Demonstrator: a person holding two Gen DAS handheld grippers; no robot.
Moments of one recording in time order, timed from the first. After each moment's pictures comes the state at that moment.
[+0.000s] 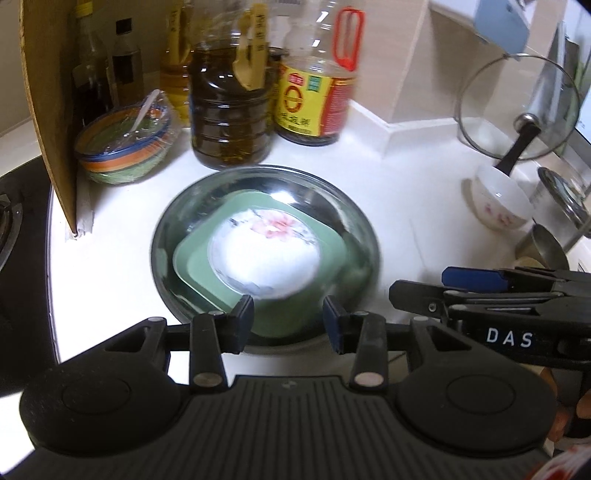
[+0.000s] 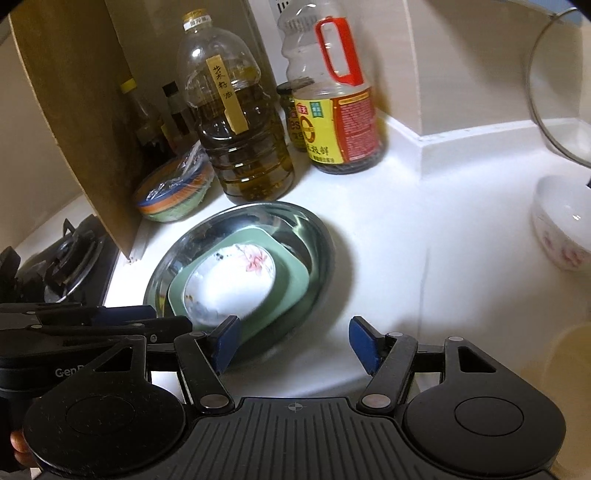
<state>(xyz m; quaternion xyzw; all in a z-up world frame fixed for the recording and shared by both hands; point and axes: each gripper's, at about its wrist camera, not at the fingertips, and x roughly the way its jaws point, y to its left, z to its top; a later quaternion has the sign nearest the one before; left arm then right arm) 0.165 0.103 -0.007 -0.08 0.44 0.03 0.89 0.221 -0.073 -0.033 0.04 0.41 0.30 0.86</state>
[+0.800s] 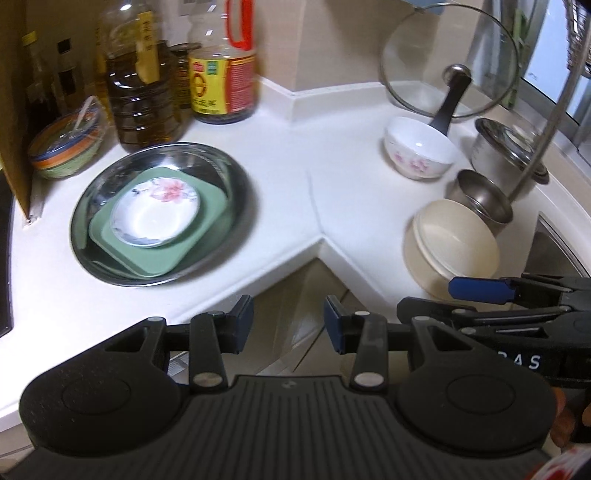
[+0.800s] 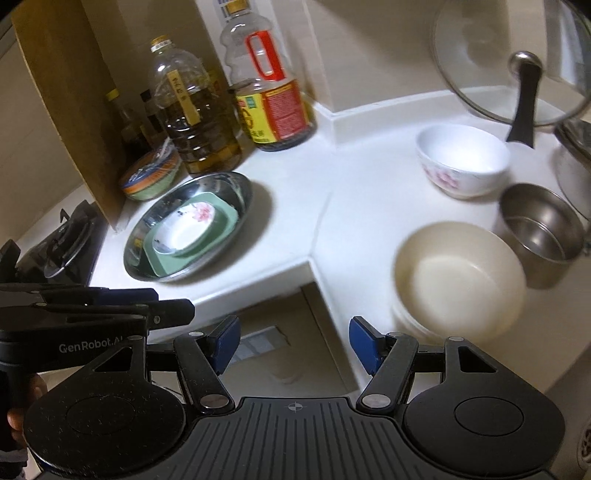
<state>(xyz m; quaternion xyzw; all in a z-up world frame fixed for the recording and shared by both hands) 0.131 -0.016 0.002 -0.05 0.45 -0.01 0.89 0.155 -0.198 -0.036 0.06 0.42 0.26 0.87</state>
